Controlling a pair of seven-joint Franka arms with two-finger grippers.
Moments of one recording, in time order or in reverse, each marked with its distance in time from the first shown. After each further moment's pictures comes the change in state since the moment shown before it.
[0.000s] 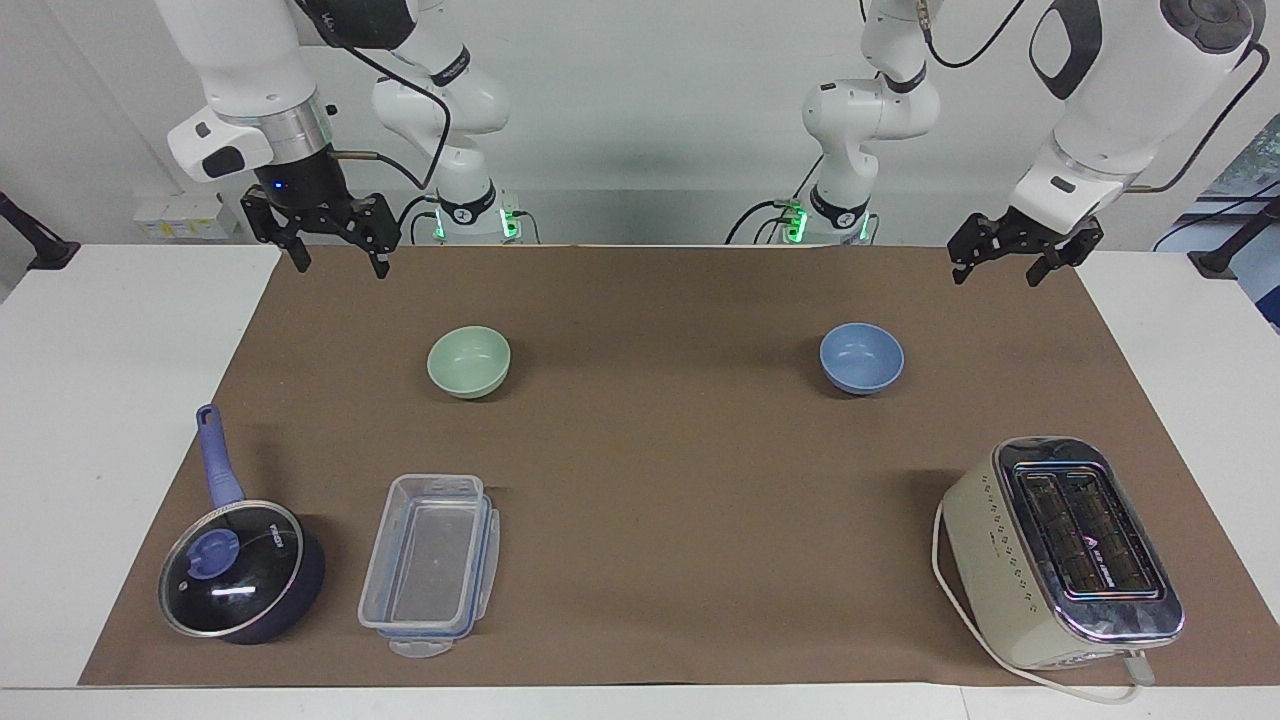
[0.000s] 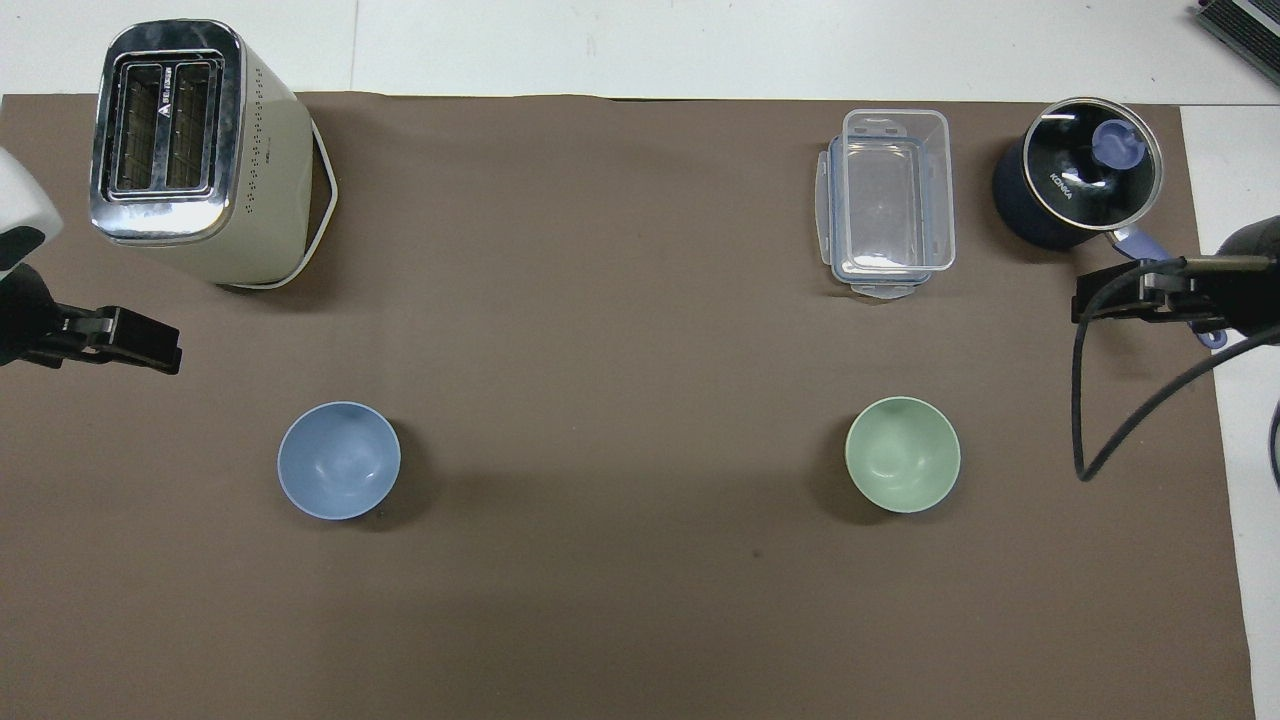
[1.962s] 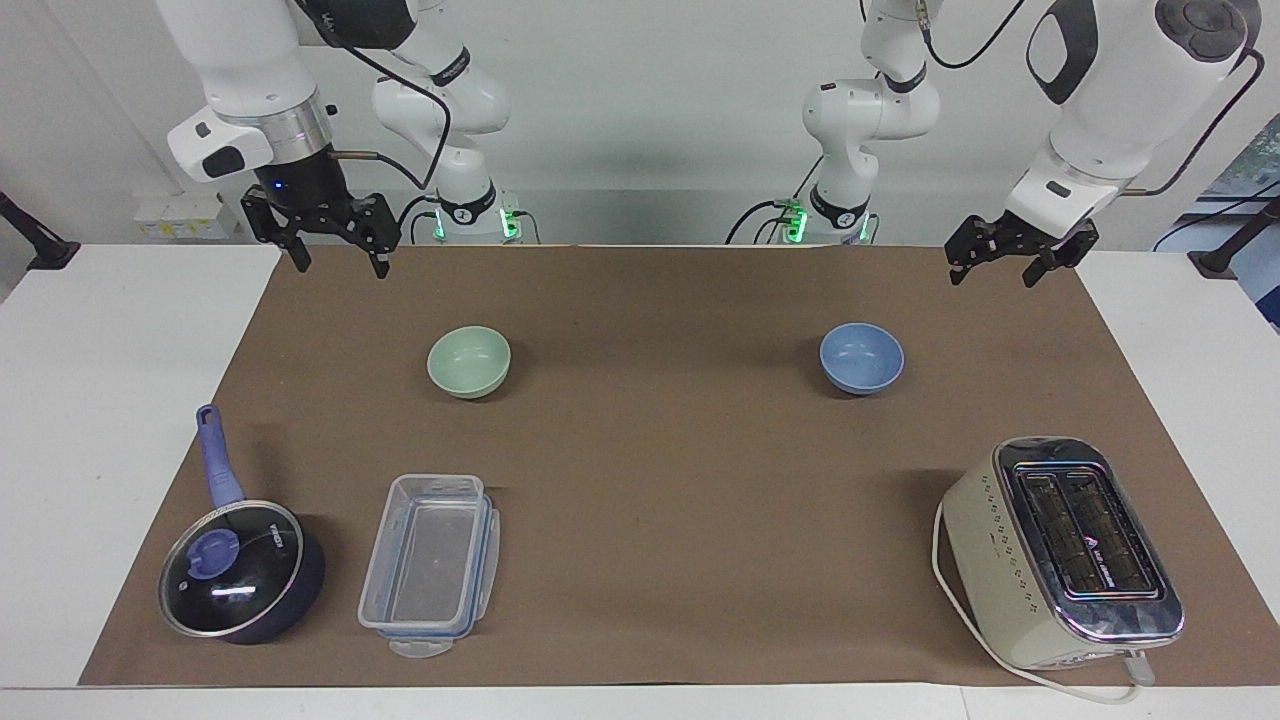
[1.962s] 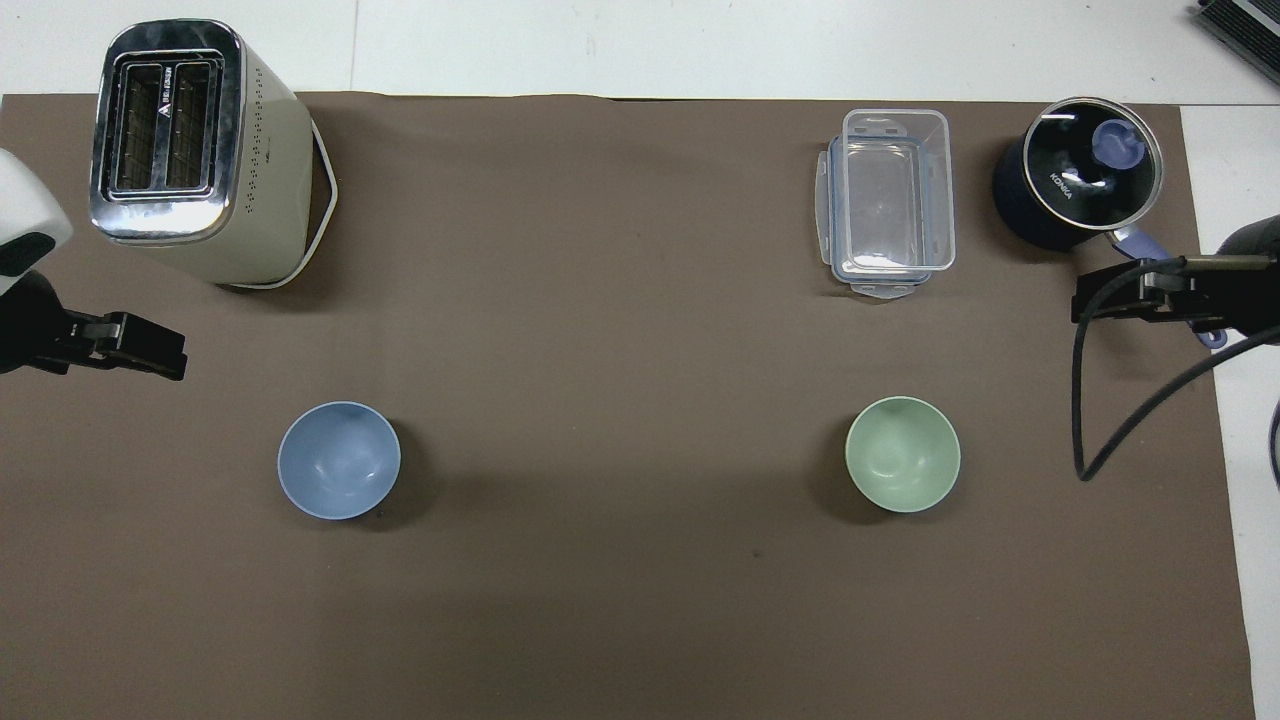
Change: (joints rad) left arm 0.000 -0.006 -0.002 -0.021 0.000 -0.001 -0.004; right arm 0.000 0.000 0.000 0.000 0.000 0.000 0.000
